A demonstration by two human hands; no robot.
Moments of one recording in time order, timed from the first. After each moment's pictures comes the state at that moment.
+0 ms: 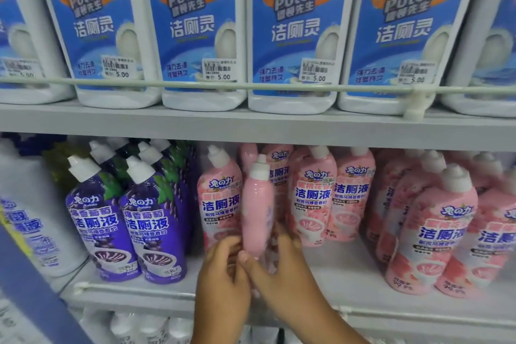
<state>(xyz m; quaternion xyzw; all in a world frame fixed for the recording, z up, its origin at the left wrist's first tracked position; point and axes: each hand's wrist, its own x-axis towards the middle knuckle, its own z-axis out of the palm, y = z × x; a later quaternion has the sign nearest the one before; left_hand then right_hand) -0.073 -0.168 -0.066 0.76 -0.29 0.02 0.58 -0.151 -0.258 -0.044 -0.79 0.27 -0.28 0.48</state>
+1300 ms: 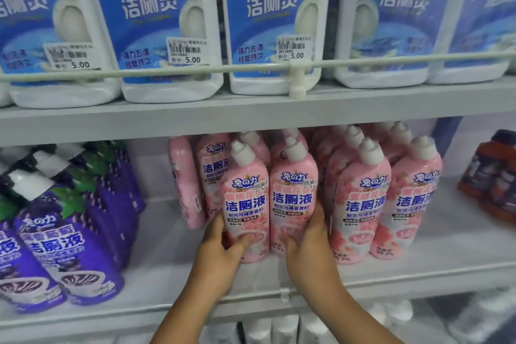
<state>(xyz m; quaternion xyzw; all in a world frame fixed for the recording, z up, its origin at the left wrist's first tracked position) -0.091 -0.257 -0.070 0.71 -0.34 -0.20 0.59 -0.232 -0.357 -0.076 -0.72 0.45 -0.37 0.38</state>
